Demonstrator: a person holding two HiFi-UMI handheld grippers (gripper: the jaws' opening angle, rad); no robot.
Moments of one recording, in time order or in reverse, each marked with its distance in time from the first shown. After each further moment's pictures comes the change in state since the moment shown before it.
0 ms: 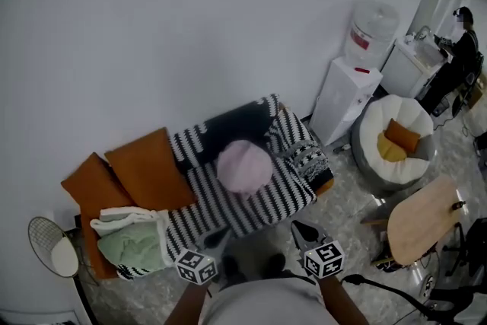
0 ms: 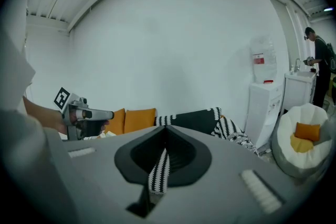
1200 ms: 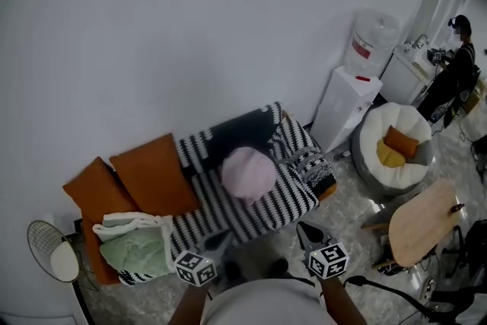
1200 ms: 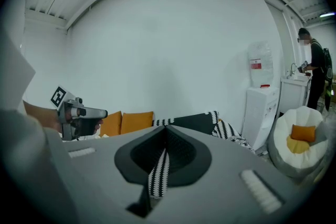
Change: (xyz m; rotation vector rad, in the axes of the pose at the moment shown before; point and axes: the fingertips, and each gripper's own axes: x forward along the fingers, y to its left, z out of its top) left arm -0.037 0.018 0.022 -0.032 -0.034 -0.043; right arm 0.007 0.024 0.015 -0.004 -0.032 -0.049
